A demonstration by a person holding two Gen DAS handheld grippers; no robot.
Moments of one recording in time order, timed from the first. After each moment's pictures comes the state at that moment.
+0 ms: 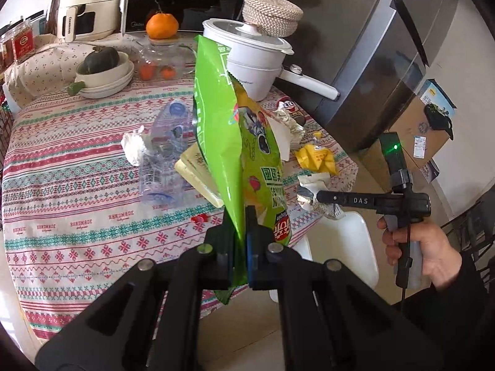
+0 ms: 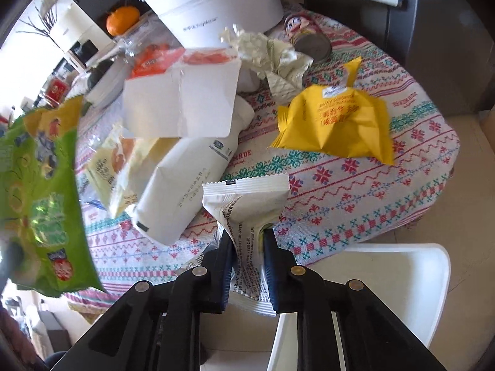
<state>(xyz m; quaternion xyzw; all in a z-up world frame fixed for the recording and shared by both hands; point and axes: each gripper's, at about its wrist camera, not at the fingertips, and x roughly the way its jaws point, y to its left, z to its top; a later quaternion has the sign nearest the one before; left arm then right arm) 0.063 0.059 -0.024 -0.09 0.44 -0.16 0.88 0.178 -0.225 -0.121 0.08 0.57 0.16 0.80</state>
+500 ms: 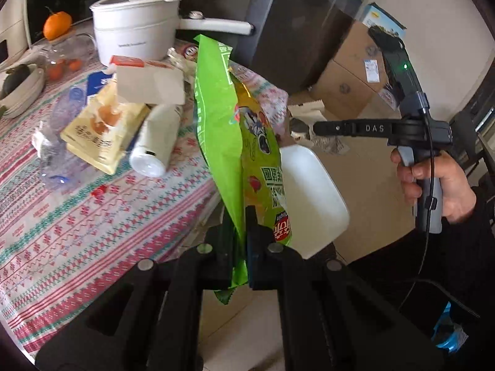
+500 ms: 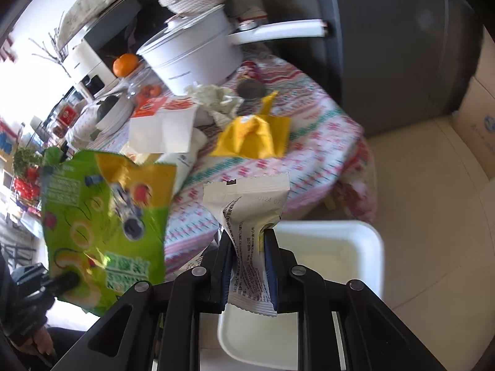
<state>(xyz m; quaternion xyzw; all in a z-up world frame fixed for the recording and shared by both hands) 0.030 -0.057 -0.051 0.01 0.49 -0.29 0.82 0.098 -0.338 -0.078 0.10 0.51 0.13 0.84</state>
